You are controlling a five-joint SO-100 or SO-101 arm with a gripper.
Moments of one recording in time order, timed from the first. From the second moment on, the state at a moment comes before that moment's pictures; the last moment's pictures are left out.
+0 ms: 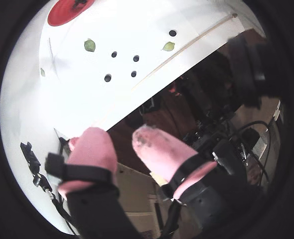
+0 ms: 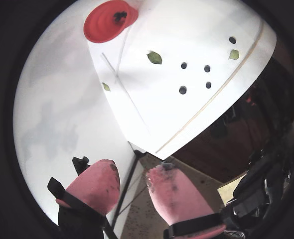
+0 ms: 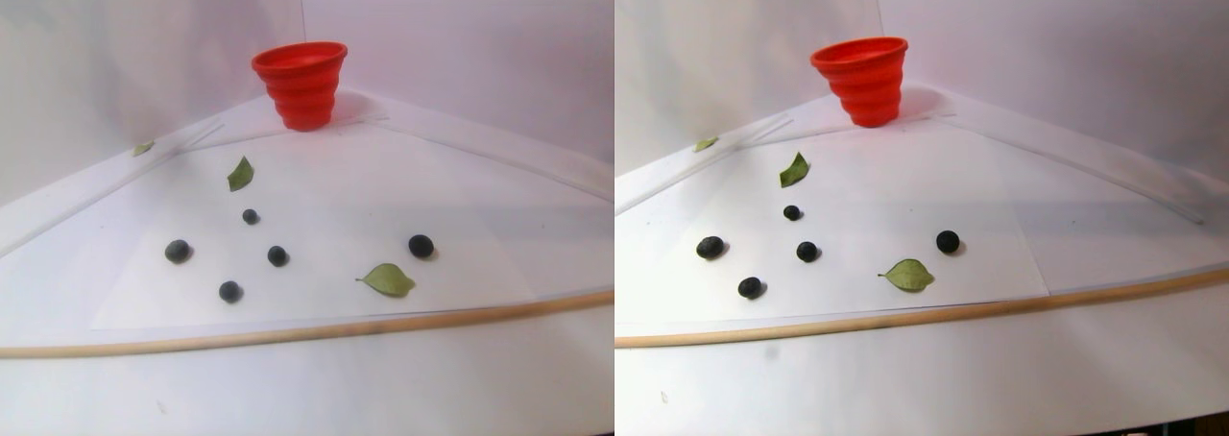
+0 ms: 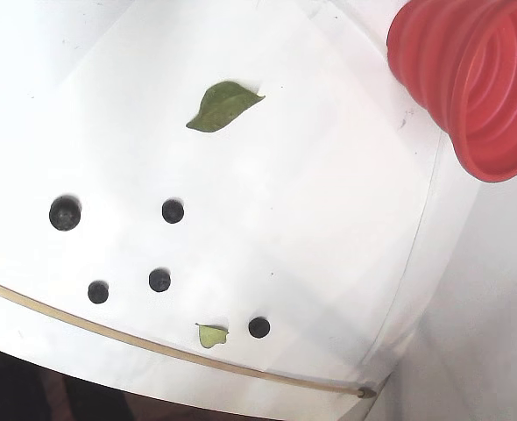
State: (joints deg) arm -6.5 183.3 107.8 97.1 -33.5
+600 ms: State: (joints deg) arm -13.0 182.3 122.7 94.7 -51.9
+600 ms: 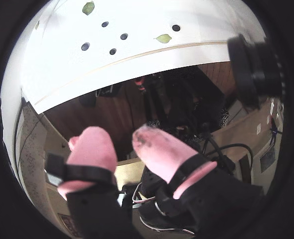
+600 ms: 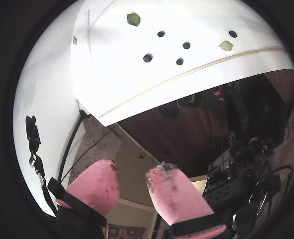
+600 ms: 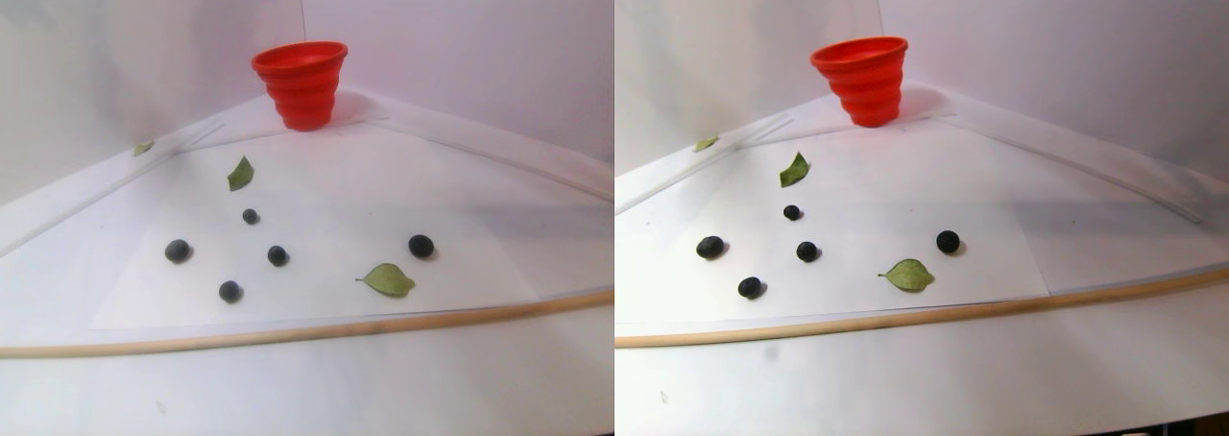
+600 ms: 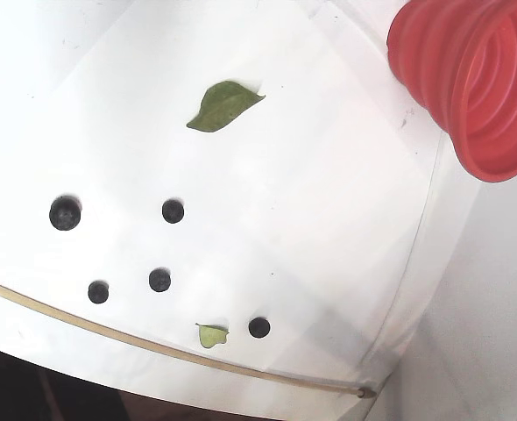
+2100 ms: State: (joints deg) arm -7.1 164.3 155.9 59.2 -77.0
